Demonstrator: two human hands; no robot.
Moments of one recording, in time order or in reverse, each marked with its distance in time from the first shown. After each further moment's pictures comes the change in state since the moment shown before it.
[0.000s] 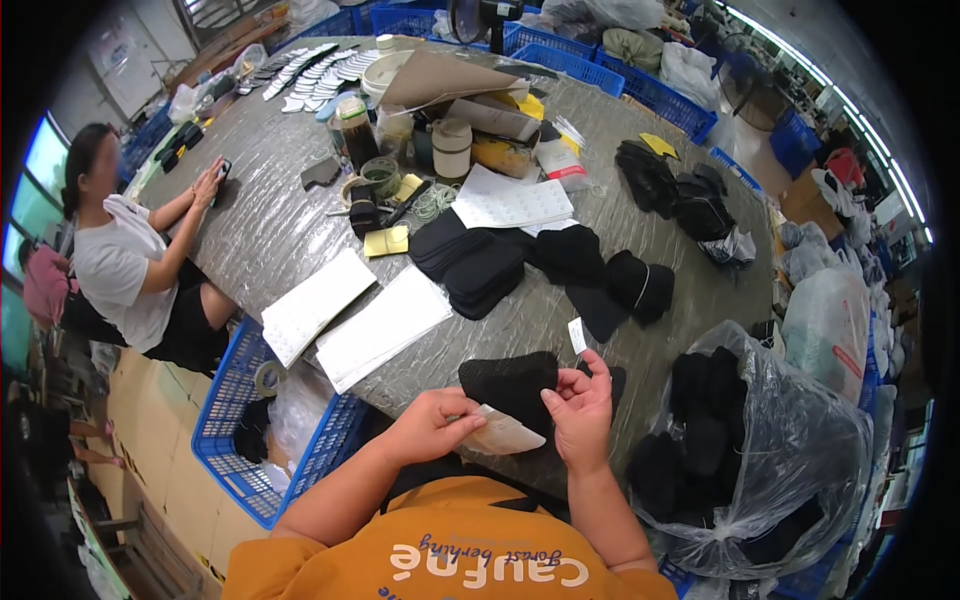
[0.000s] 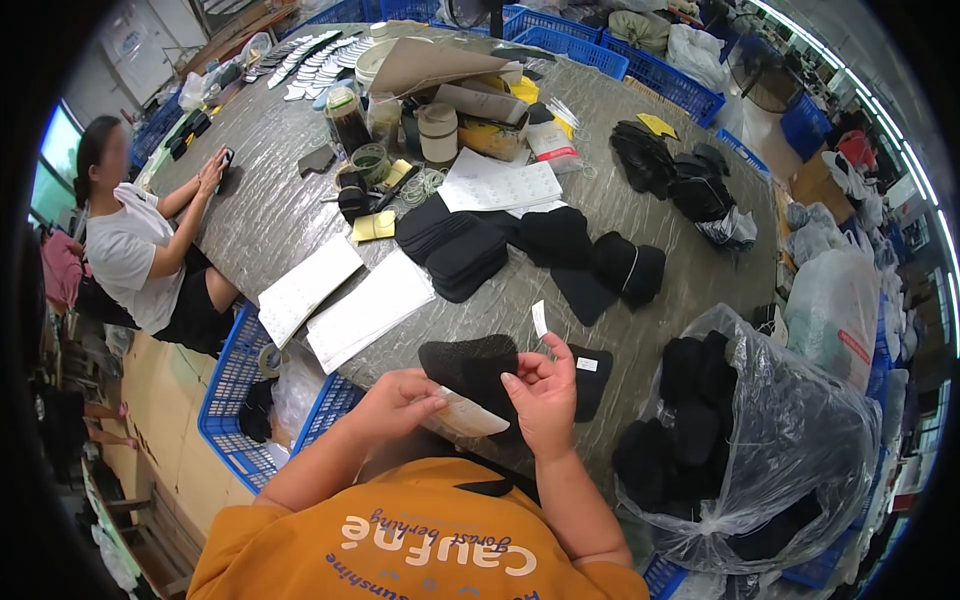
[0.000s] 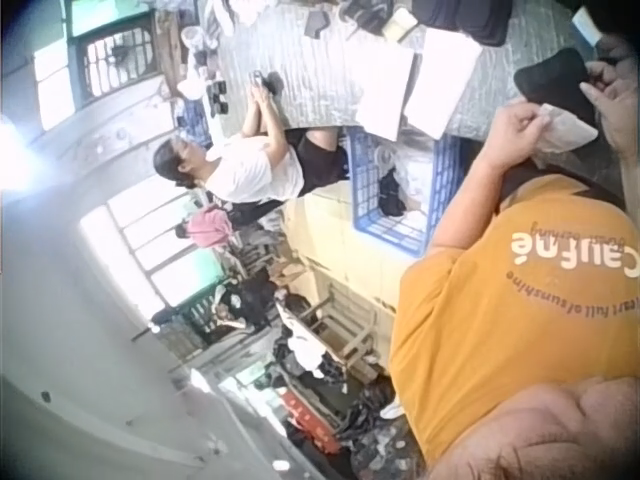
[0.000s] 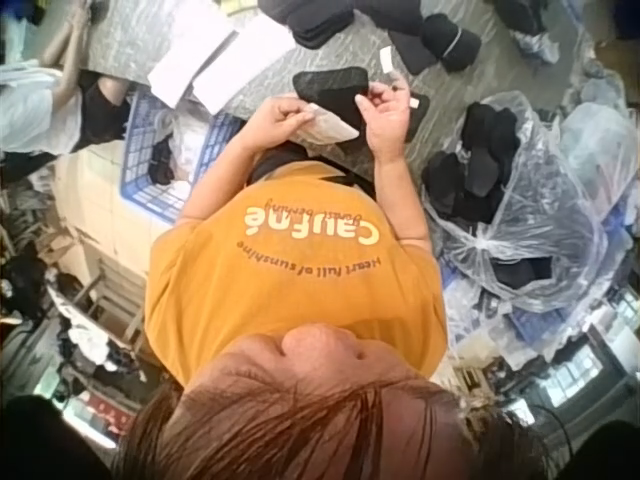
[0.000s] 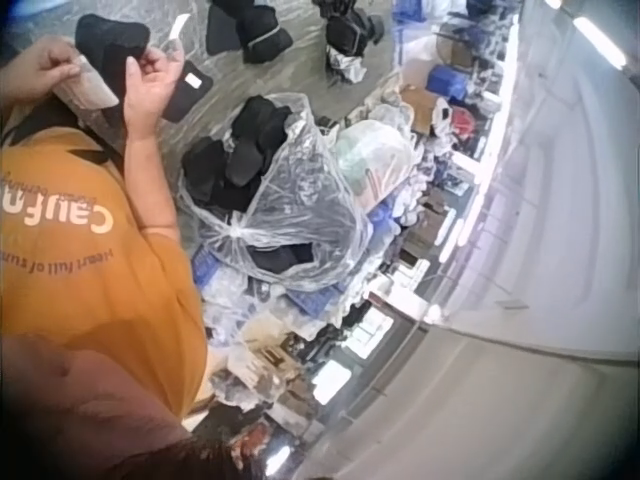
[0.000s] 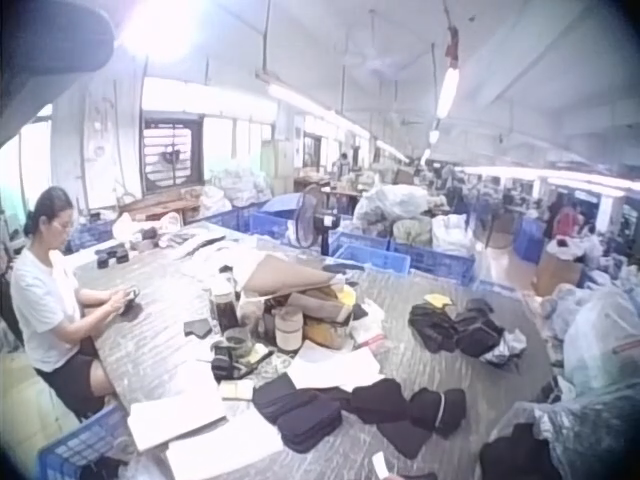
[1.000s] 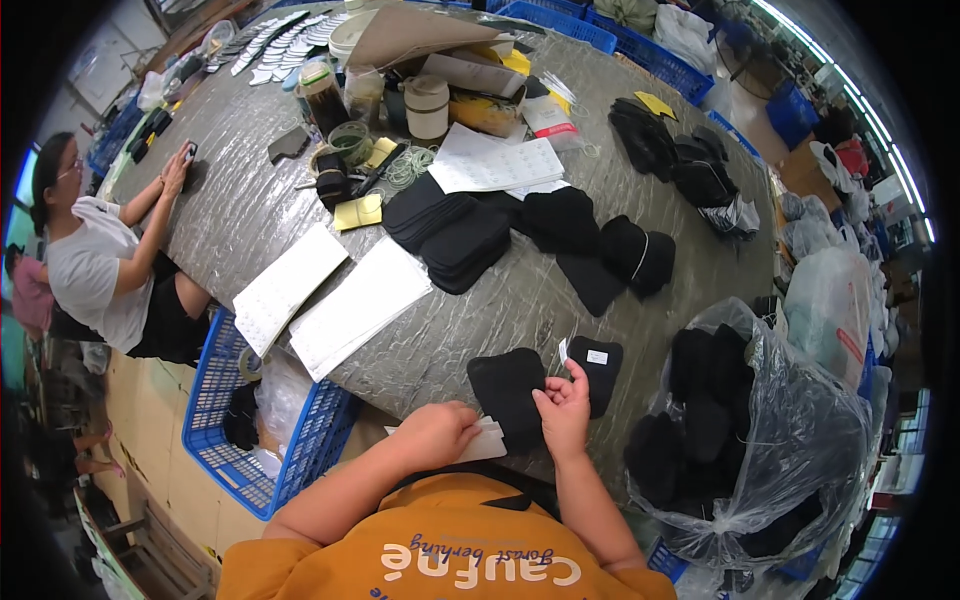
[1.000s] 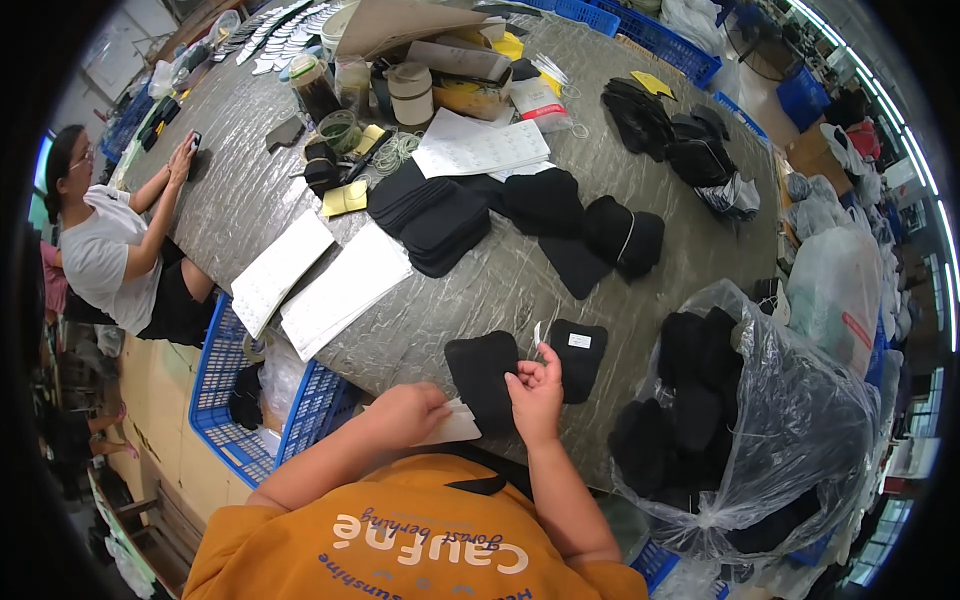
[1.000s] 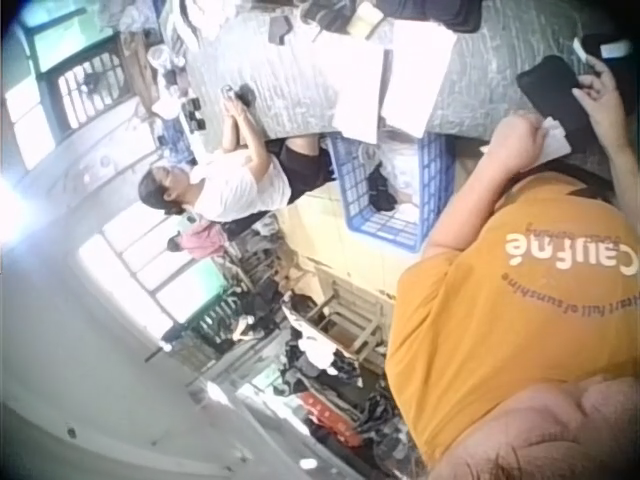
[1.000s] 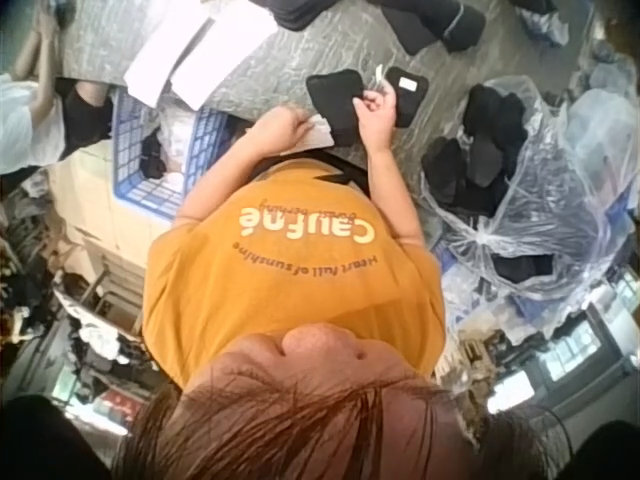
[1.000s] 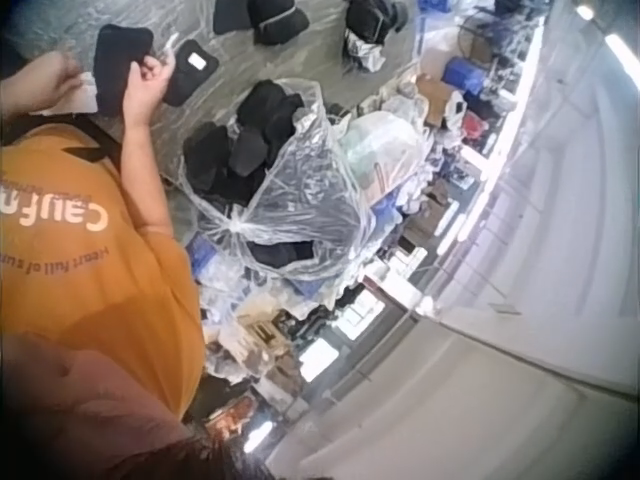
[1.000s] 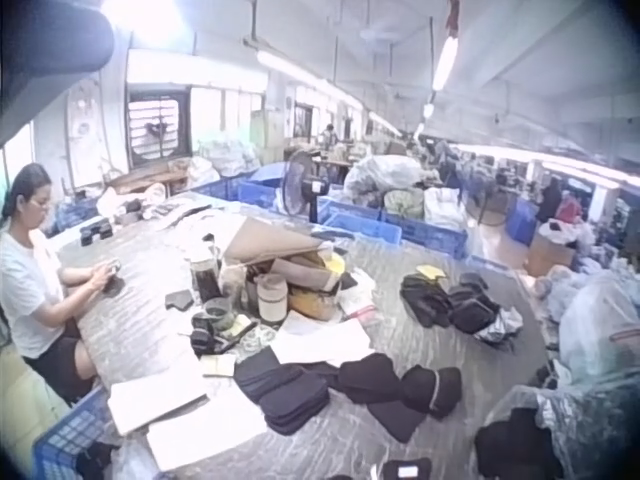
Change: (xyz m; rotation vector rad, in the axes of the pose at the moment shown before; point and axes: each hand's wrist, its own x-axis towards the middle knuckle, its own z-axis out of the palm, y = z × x) left_hand -0.001 -0.042 0.045 0.364 -0.262 -0.218; right_hand -0.016 0.075 -0.062 -0.275 0.220 0.196
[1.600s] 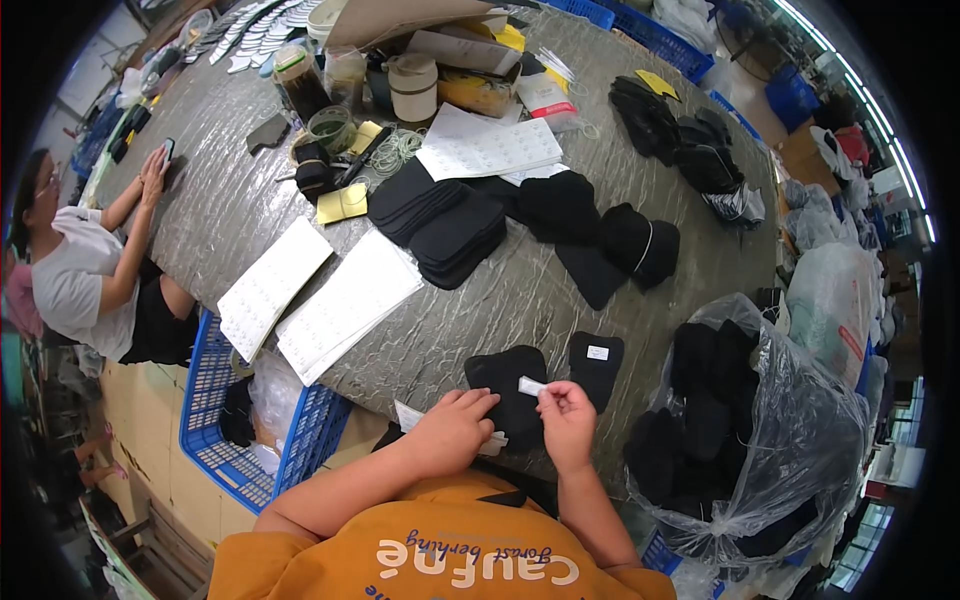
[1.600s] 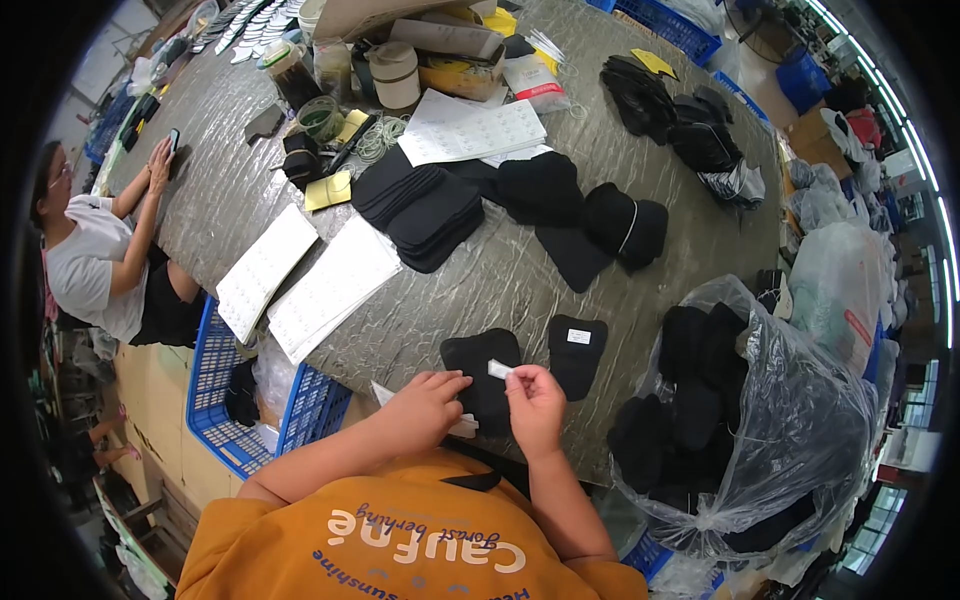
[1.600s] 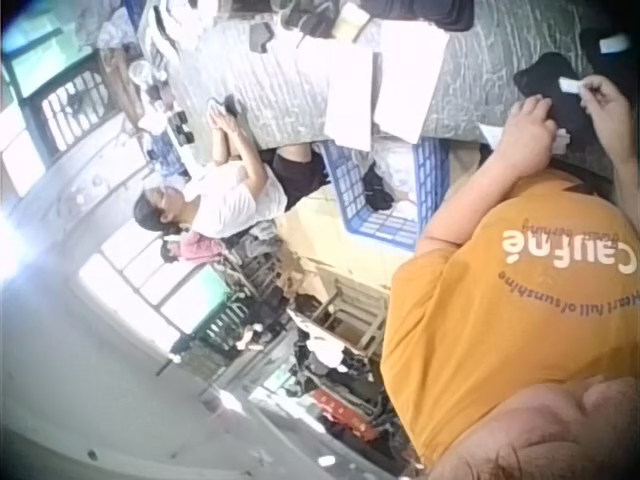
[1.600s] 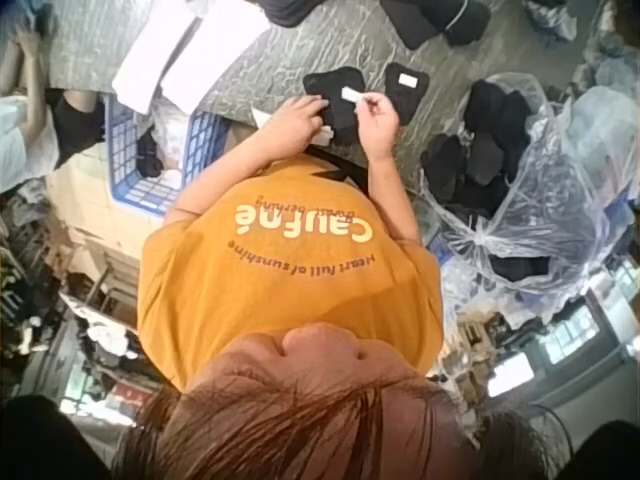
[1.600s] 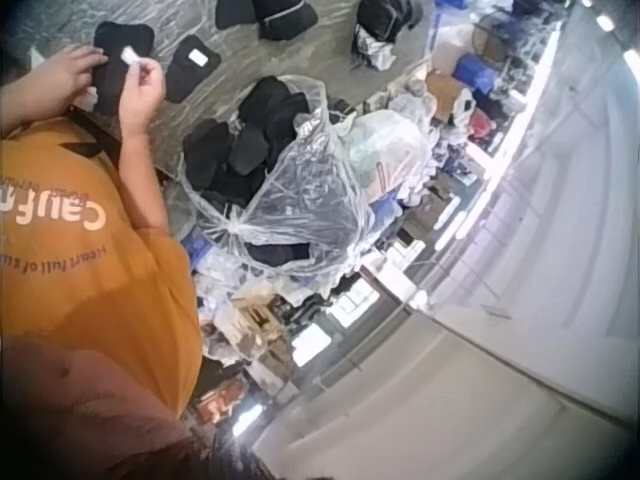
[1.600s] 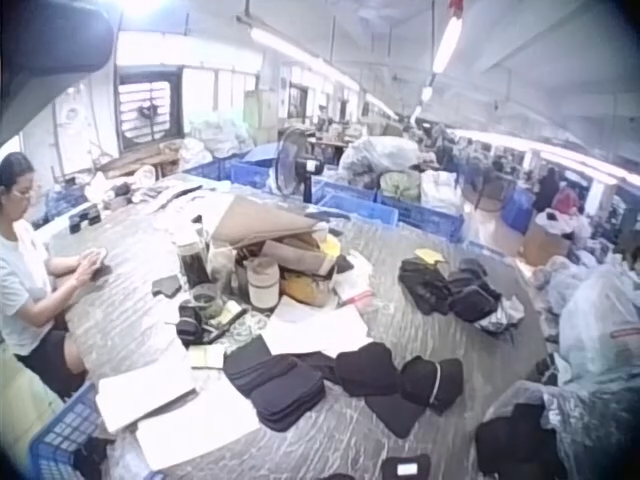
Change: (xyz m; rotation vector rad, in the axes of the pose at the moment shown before) left_hand 0.019 -0.005 0.009 0.351 0.010 0.387; right_hand -0.010 -0.016 0.004 -0.102 0.029 0.003
